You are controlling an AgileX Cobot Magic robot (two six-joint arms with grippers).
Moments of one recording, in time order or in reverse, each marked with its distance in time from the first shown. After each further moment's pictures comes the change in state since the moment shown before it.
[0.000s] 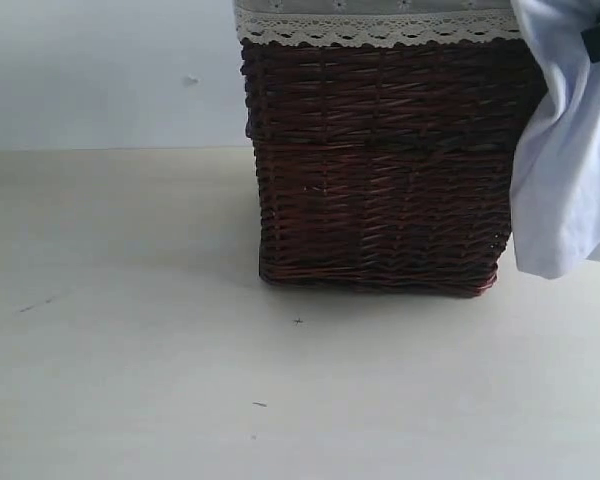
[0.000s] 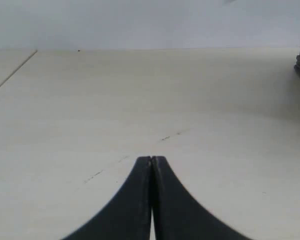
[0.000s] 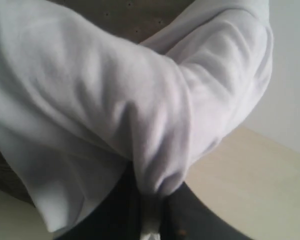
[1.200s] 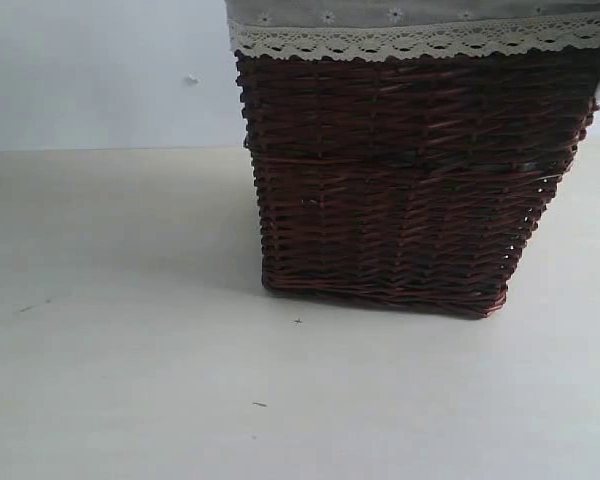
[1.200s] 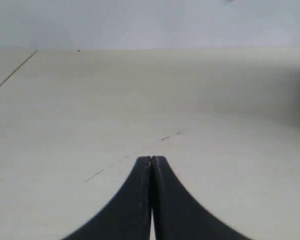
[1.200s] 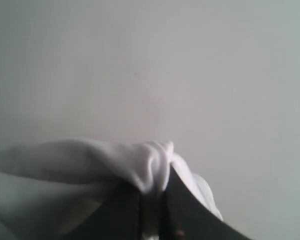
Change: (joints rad) left arm 0.000 0.000 0.000 0.000 0.000 0.000; right arm 0.000 -0.092 -0.613 0.019 0.125 0.089
